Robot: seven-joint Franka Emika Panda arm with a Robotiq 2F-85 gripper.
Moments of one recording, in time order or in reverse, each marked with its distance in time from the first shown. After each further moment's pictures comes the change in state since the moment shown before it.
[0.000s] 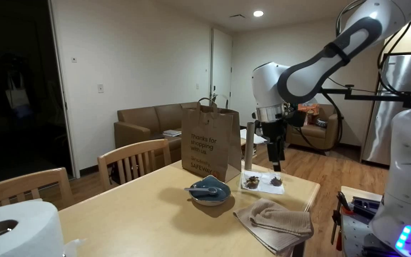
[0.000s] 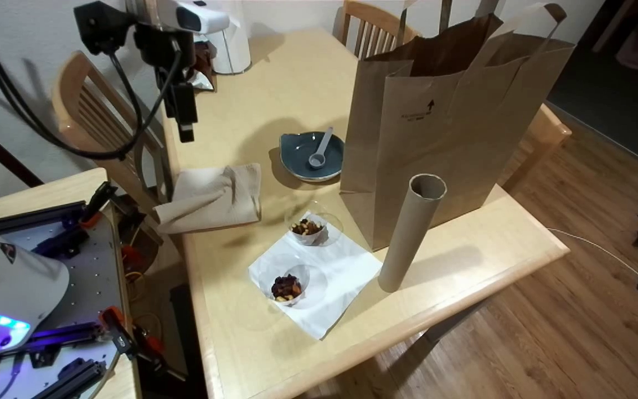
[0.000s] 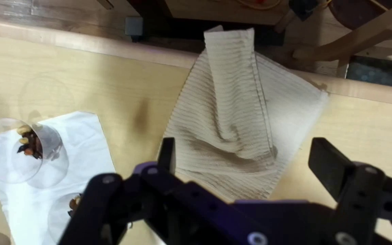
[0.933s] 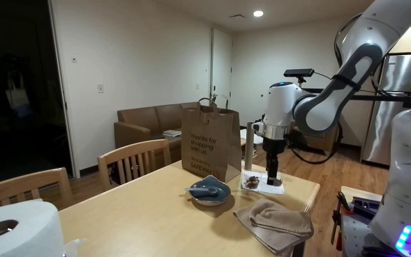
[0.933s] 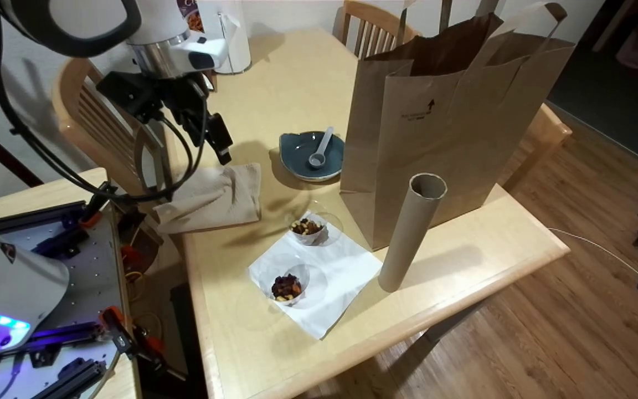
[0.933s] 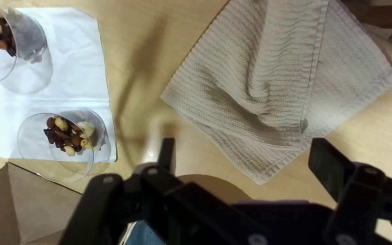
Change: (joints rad) arm -0.007 0.061 -0.026 -0.198 -0.167 0.539 -0.161
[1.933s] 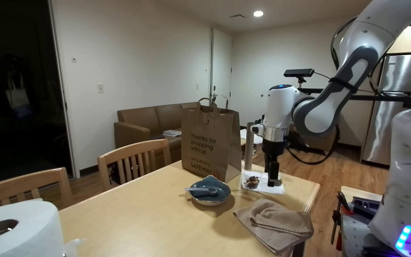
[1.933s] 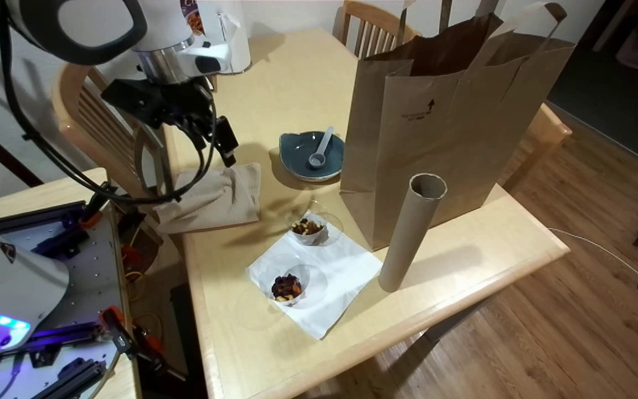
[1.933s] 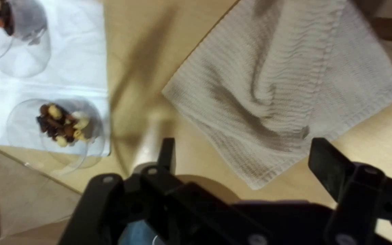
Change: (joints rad) arm 0.017 0.028 -0.026 0.002 0.004 0.018 -0.084
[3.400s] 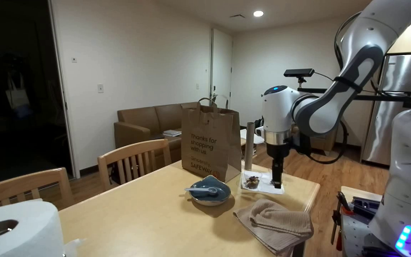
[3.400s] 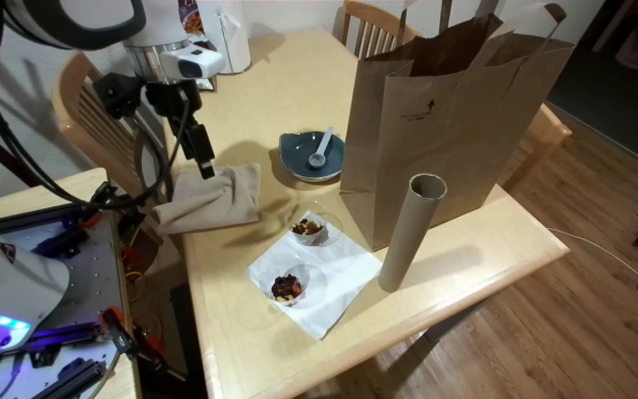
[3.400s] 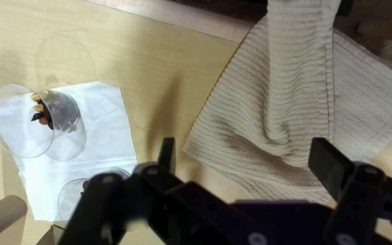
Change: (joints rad) arm -0.029 -0.015 0.064 0.021 -0.112 -0.192 0.367
